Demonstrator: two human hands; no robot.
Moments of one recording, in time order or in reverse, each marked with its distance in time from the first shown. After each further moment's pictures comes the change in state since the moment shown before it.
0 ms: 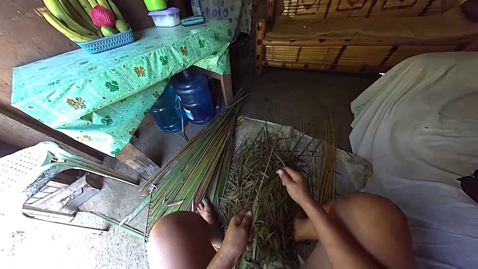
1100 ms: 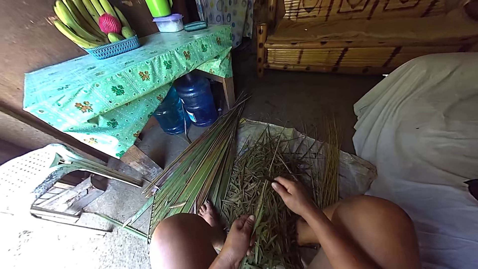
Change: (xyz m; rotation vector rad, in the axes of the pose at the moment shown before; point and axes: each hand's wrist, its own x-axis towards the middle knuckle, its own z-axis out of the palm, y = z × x) left_hand -0.004 -0.004 -0.004 -0.036 -0.048 -0.039; right_hand -0.012 -0.008 0.000 -0.222 -0.130 -0.158
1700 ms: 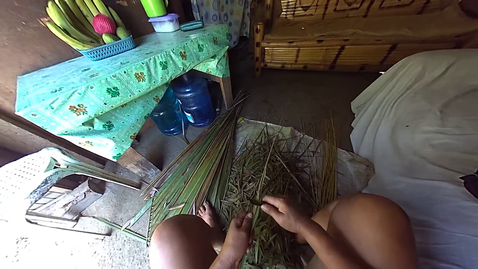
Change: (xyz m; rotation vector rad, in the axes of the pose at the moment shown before) left_hand 0.006 0.004 0.004 0.040 0.052 0.038; right_hand -0.030 -0.009 0.024 0.098 -0.214 -0.221
